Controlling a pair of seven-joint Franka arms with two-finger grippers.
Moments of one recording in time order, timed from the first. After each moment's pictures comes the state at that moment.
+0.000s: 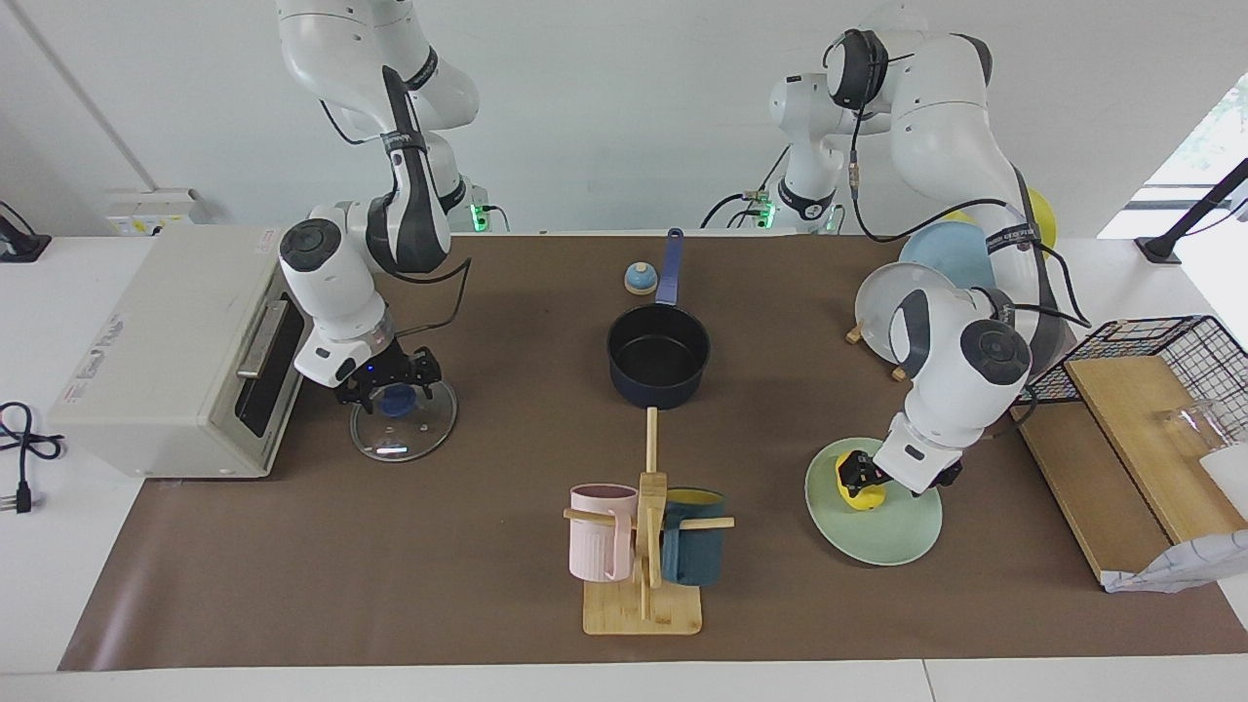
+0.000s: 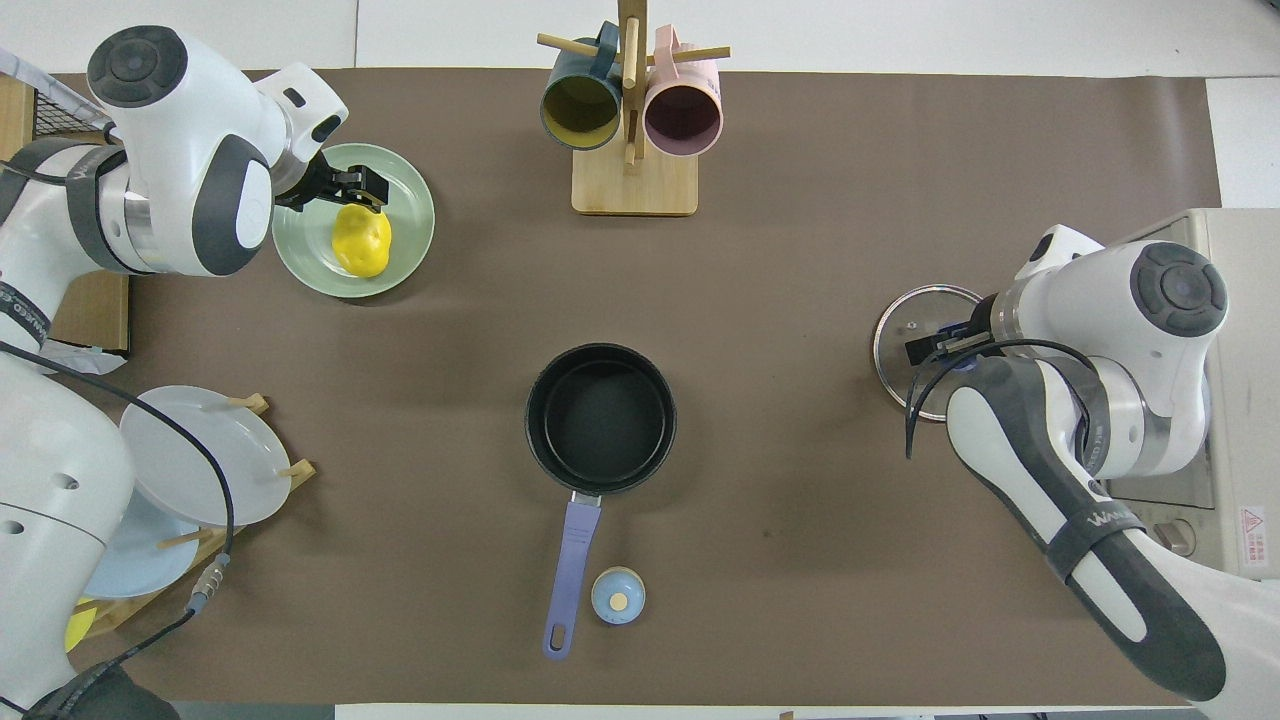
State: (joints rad) left arm -0.16 0.61 -0.02 -1.43 0.03 2.09 -0.08; right arm 0.07 0.15 -0.03 -2.18 0.03 2.36 -0.23
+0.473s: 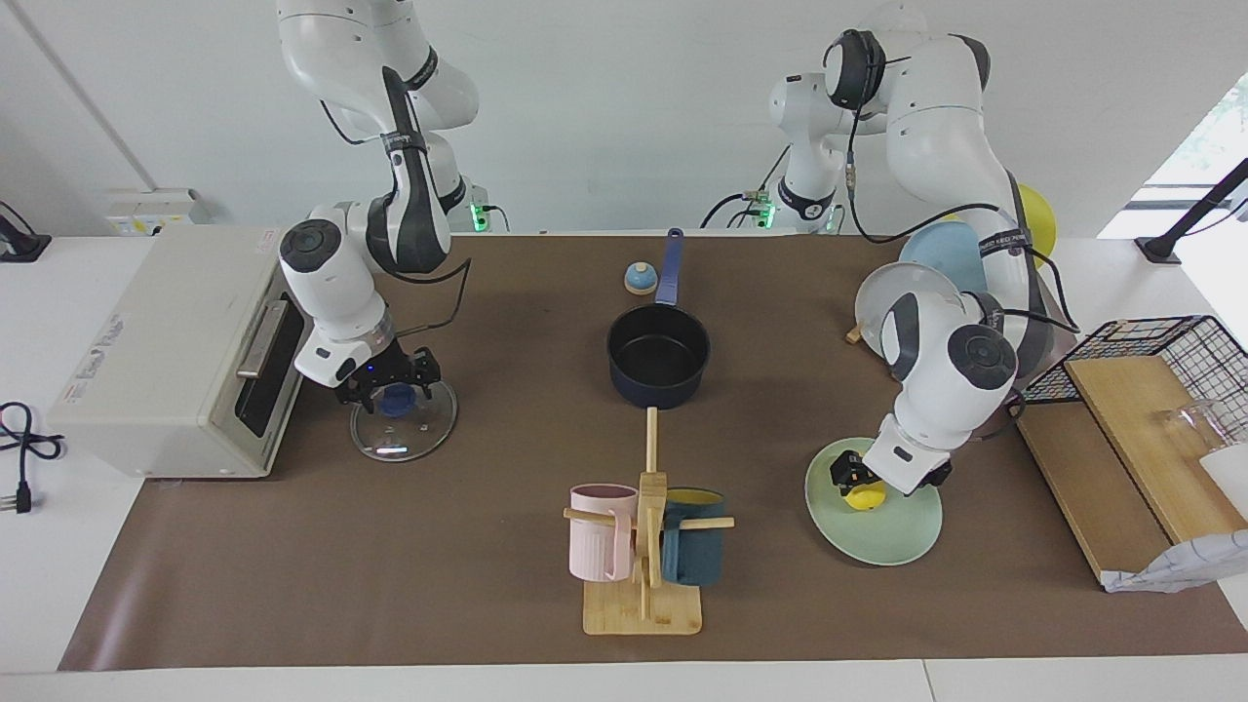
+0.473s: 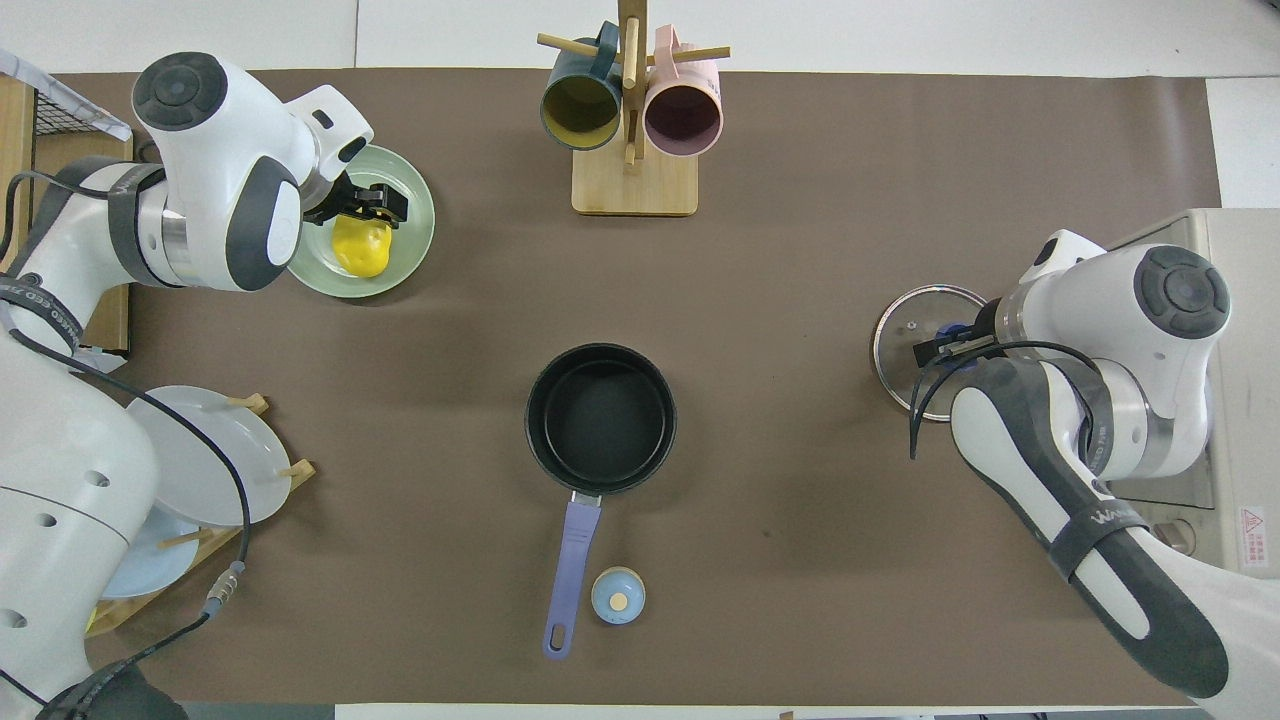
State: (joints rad) left arm -0.18 0.61 -0.02 -1.48 0.03 2.15 -0.08; right arm 0.06 0.15 -0.03 -2.18 0.03 2.36 -0.23
